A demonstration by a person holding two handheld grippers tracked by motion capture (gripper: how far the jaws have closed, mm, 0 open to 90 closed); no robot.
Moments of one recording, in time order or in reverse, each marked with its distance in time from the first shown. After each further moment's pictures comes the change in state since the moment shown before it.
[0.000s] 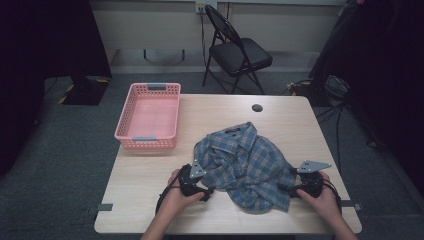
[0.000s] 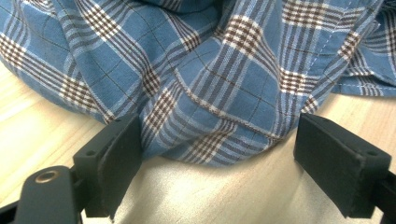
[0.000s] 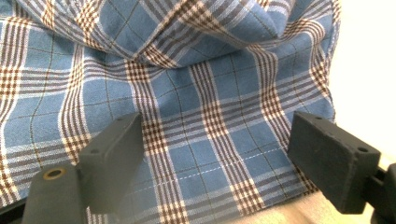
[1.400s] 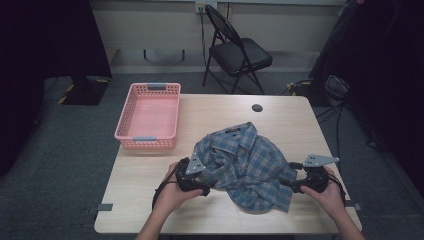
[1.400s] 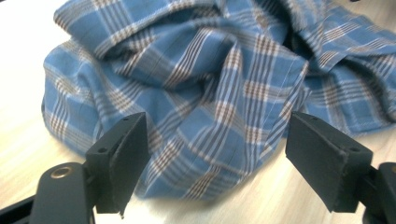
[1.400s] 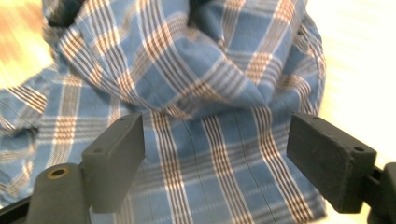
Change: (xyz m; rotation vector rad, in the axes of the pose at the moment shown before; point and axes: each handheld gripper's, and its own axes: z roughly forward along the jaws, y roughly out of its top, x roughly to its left) left arm -0.004 0.033 -0.034 -0.117 -0.032 0.054; right arm -0.004 0.021 -0.018 -0.091 0.070 0.021
